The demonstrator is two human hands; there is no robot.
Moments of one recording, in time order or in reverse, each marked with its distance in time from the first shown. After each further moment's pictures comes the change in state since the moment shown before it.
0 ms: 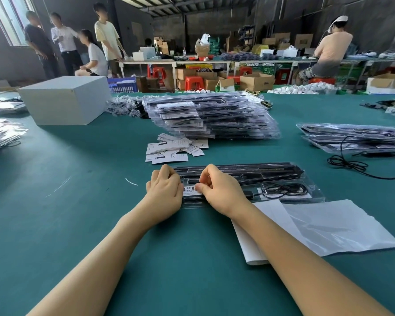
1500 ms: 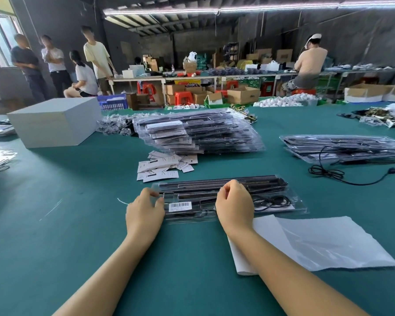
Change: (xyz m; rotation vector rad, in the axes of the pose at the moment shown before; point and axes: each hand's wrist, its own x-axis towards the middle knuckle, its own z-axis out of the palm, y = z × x) left_hand -0.009 0.006 -0.006 -0.284 0.251 -0.426; right_hand -0.012 0.023 -0.004 -0.073 0.544 0.267
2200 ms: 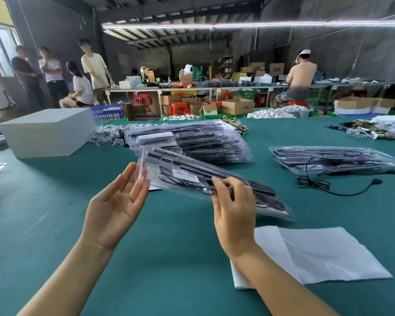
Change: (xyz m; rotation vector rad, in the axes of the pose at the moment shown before) left_hand 0.014 0.027 -0.056 -1.830 -0.677 -0.242; right_hand -0.002 0.013 -0.029 -0.123 0.501 -0.587
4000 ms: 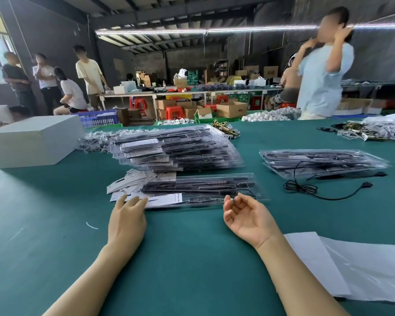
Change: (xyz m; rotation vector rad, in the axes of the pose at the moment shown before) left_hand 0.054 -0.059 -0.056 2.378 0.391 0.452; right_hand 0.019 0.095 -0.002 1.898 -0.405 1.761
